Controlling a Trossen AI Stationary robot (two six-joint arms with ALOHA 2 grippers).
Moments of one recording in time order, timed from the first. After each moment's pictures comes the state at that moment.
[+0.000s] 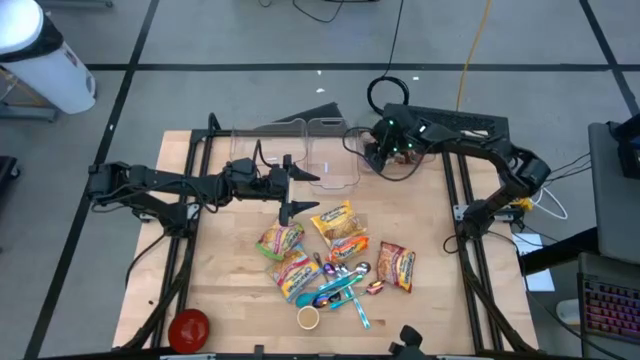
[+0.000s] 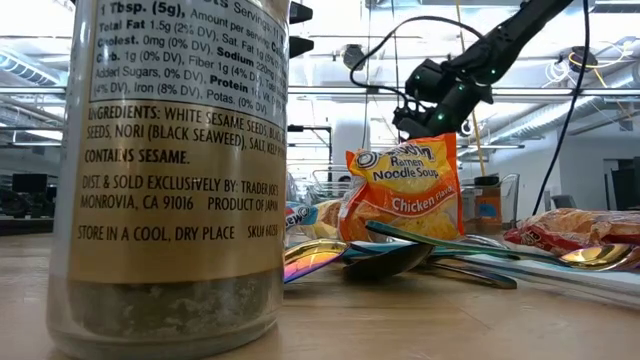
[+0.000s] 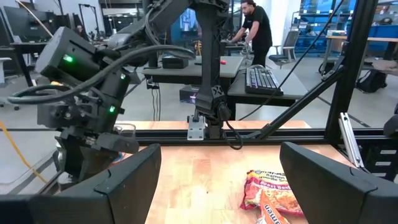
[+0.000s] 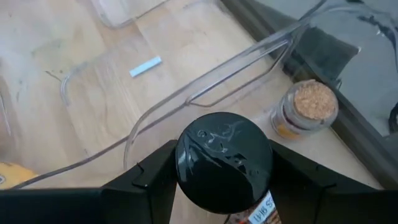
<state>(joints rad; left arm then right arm) 0.13 1.33 0.70 0.64 0.17 0.02 -0.74 1.55 0.95 -0.26 -0.21 -0.10</state>
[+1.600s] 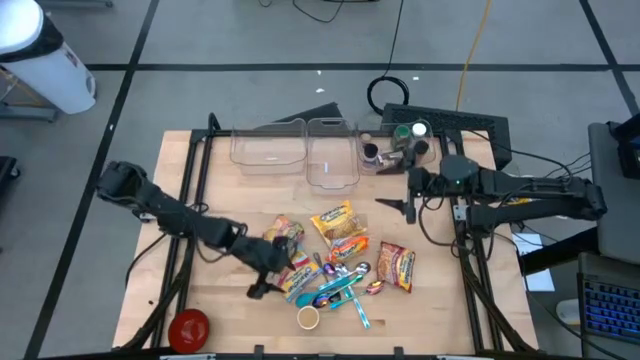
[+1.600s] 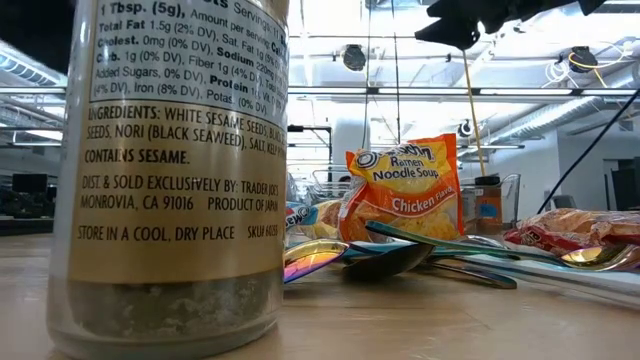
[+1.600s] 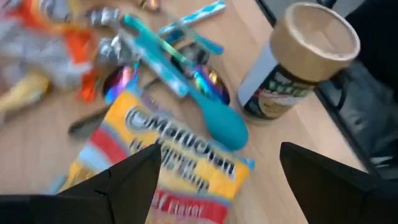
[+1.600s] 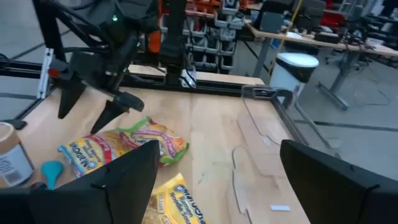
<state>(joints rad) -0.38 1.45 0.70 0.08 0.13 -0.14 -0.11 0.82 0.72 -0.09 -0.02 -0.14</state>
